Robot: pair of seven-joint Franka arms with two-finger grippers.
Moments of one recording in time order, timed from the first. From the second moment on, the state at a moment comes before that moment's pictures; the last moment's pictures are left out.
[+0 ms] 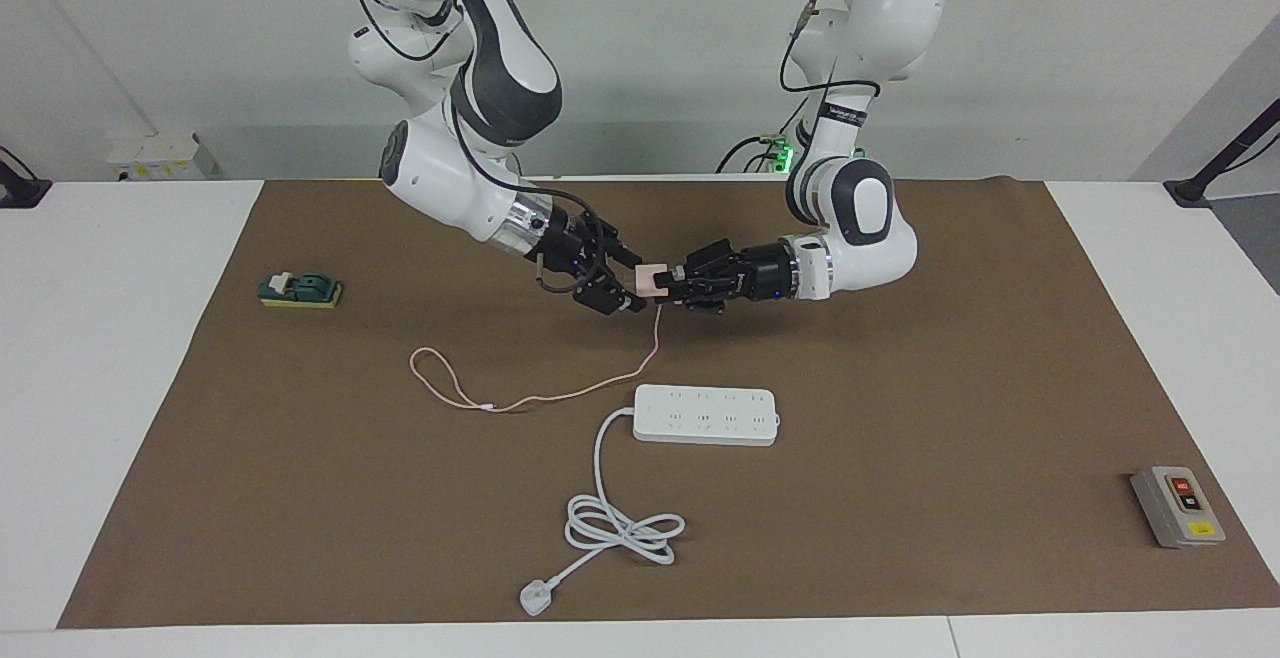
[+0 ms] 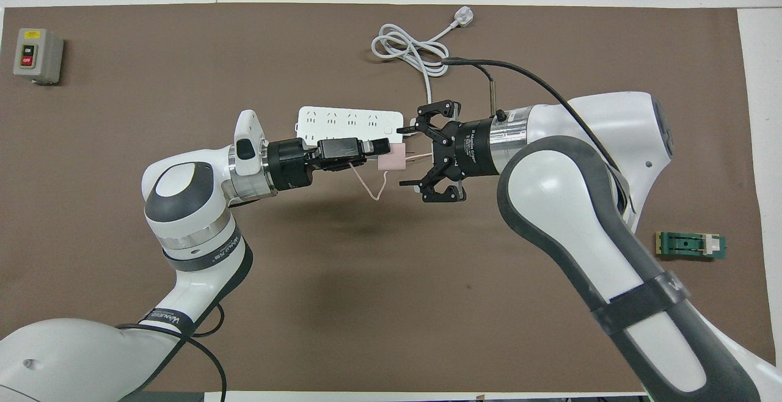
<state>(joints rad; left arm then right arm) -0.38 0.23 0.00 -2.09 -1.90 1.90 0.84 0.53 0.15 -0.15 -1.92 1.04 2.20 1.28</state>
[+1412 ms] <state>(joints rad) -0.26 0.11 0.02 -2.08 -1.46 2.20 0.49 0.42 0.07 -0.15 -1.91 0.61 2.10 1.16</state>
